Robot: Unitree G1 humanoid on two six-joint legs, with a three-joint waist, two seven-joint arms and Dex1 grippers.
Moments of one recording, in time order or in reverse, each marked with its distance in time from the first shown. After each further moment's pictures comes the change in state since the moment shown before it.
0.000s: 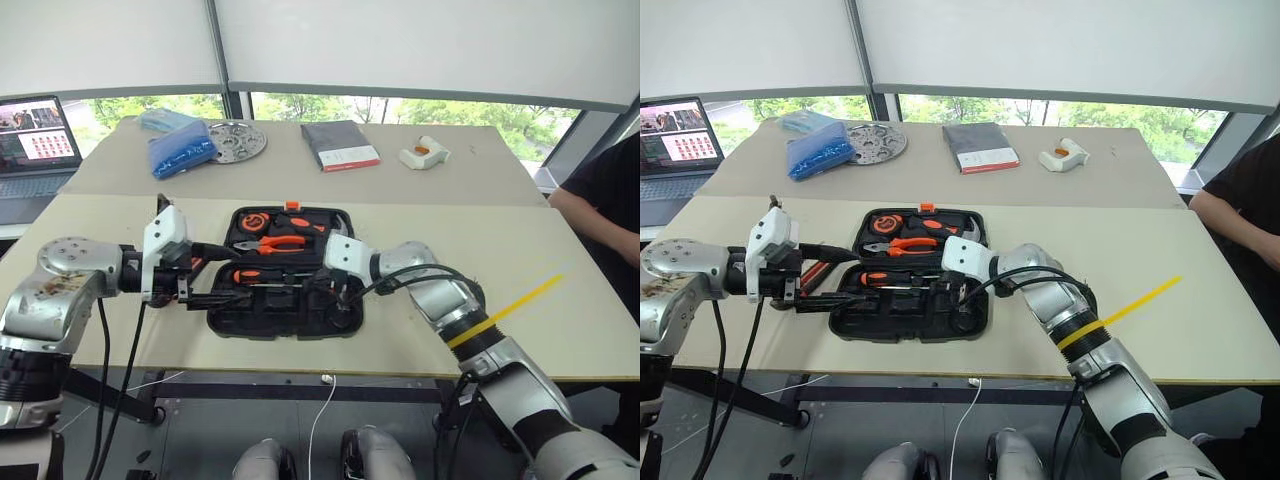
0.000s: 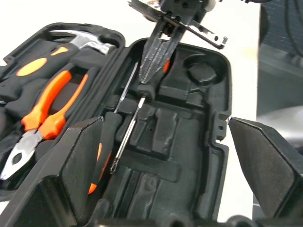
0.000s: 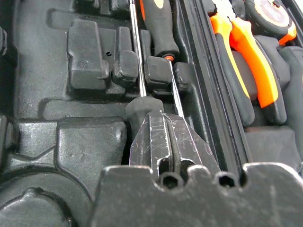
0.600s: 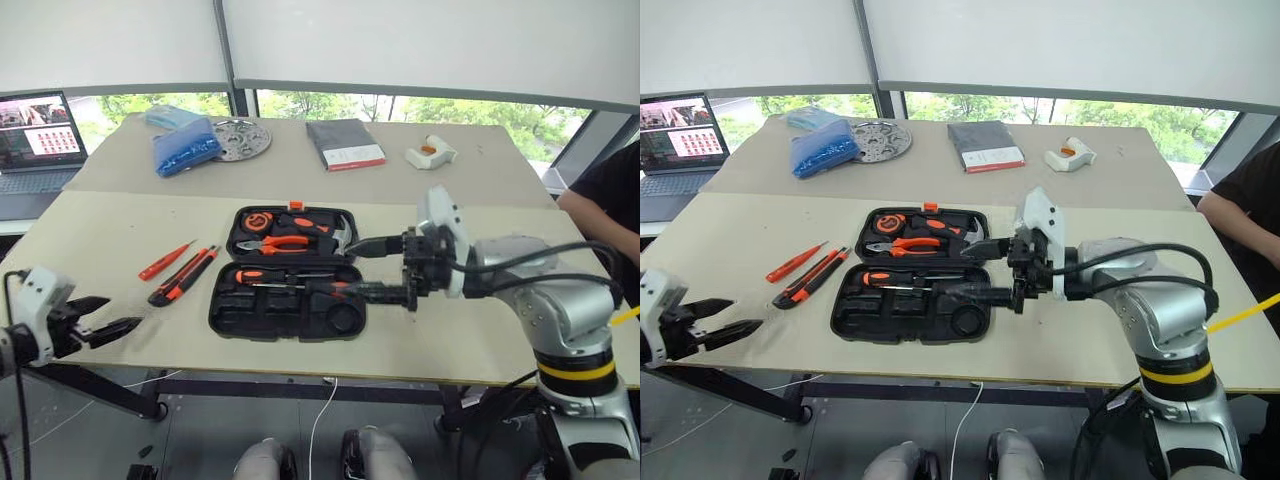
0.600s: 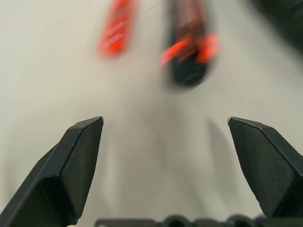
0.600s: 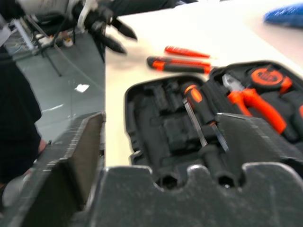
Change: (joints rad) left arm 0.333 0.102 0.364 0.441 0.116 -0.101 0.186; right arm 0.231 -0.278 -0.363 -0.741 0.599 0.622 0.051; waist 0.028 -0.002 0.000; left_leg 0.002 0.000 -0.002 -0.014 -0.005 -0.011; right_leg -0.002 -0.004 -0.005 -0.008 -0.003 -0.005
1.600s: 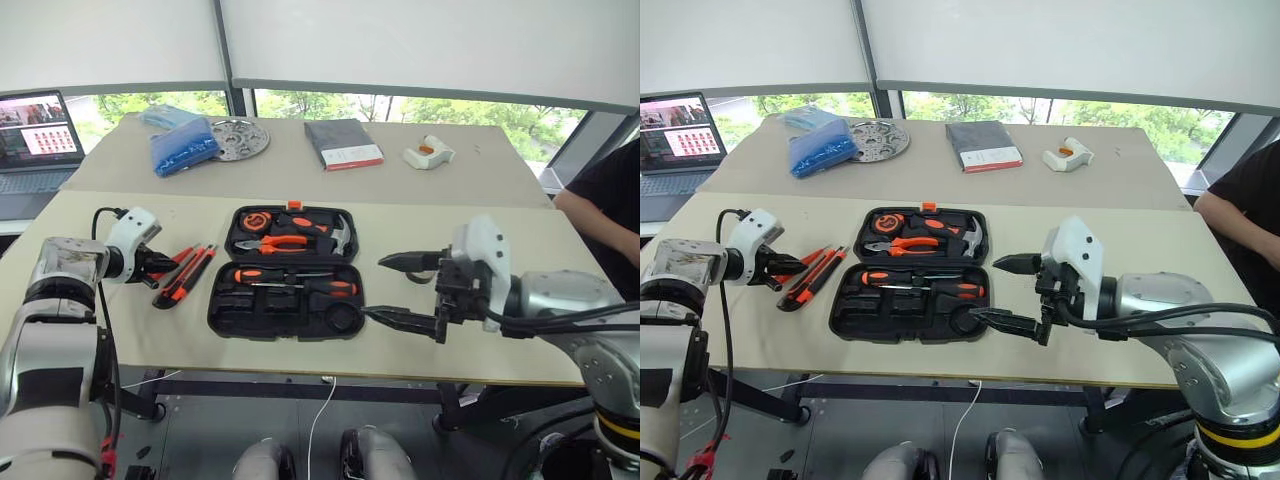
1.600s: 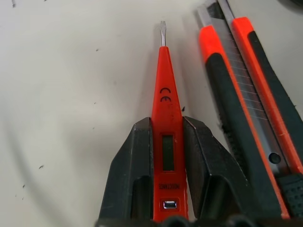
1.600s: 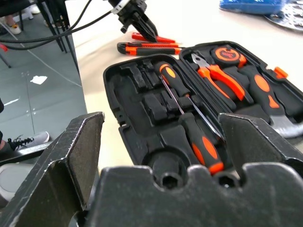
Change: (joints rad) left arm -0.945 -0.225 -0.491 0.926 0.468 -0.261 0.068; right arm 0.215 -0.185 -0.179 -0.251 0.199 0.064 -0.222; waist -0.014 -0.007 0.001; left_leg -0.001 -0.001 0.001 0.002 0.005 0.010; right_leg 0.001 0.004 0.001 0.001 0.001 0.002
